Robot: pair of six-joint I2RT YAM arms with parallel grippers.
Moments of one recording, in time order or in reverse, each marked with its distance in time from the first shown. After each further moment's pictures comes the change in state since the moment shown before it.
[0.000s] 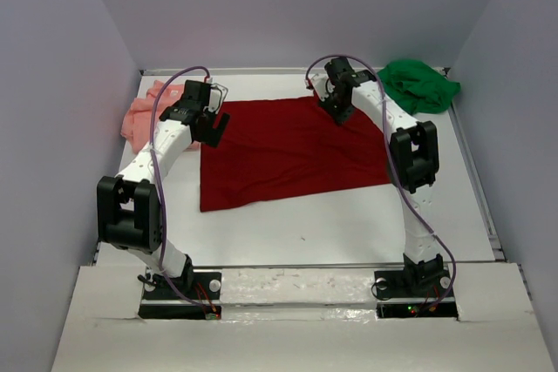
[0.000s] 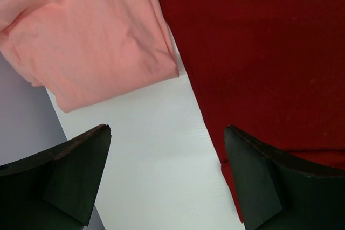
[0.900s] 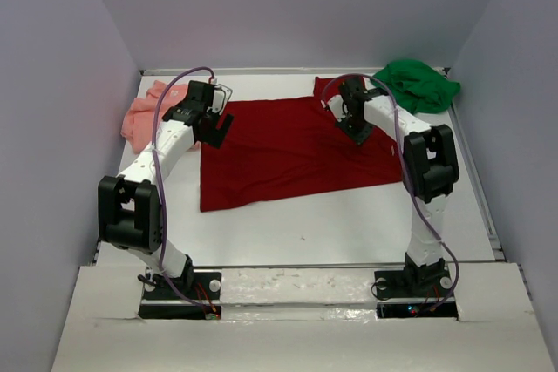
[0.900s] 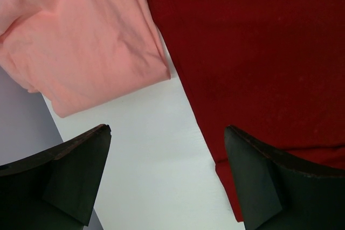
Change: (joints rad) left arm -0.019 0.000 0.000 -0.001 0.008 0.004; right arm -0.042 -0.161 -0.379 0.076 0.156 0.029
